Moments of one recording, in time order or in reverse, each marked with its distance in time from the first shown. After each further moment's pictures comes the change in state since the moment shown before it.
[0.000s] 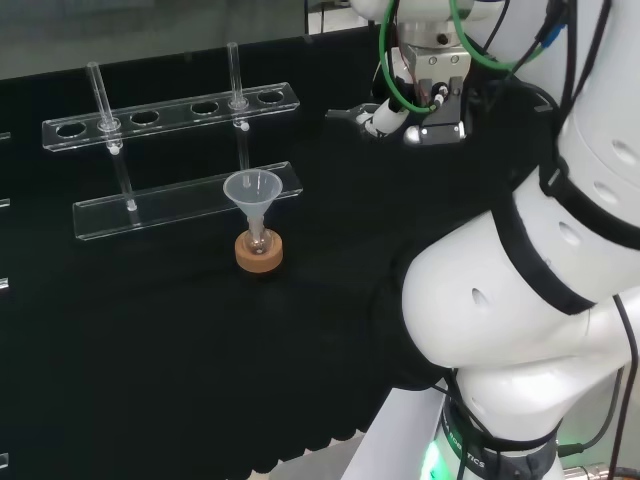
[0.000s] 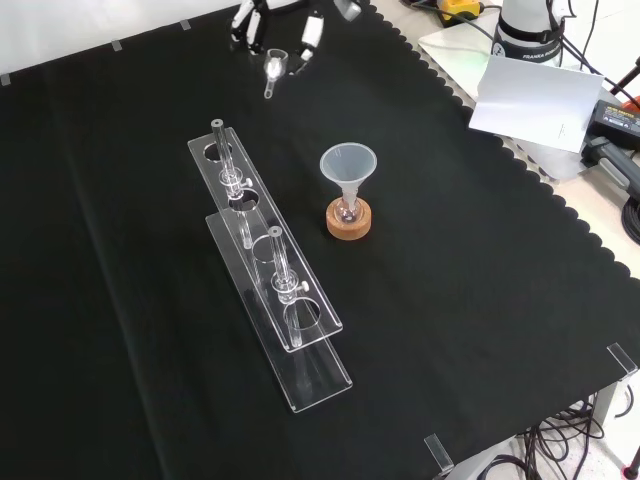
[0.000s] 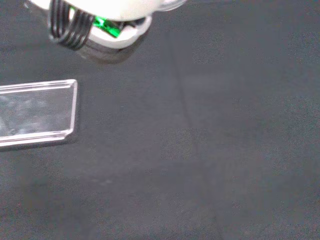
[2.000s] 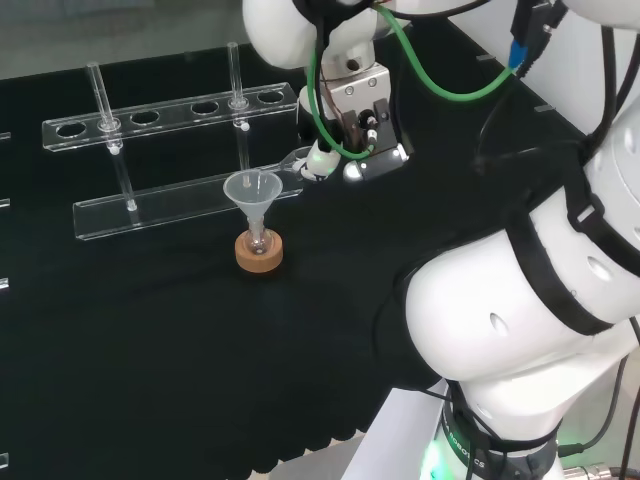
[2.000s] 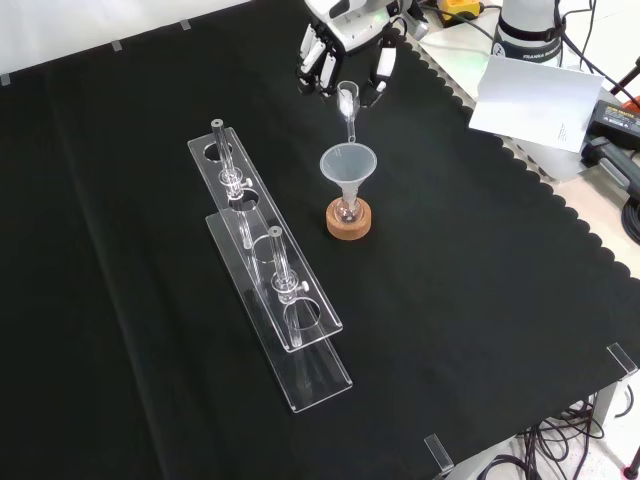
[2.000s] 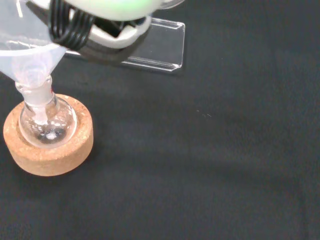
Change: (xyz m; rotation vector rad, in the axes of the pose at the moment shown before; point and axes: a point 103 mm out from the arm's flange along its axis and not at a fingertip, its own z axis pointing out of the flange) arm 0.112 -0.071 0.005 0.090 -0.214 -0.190
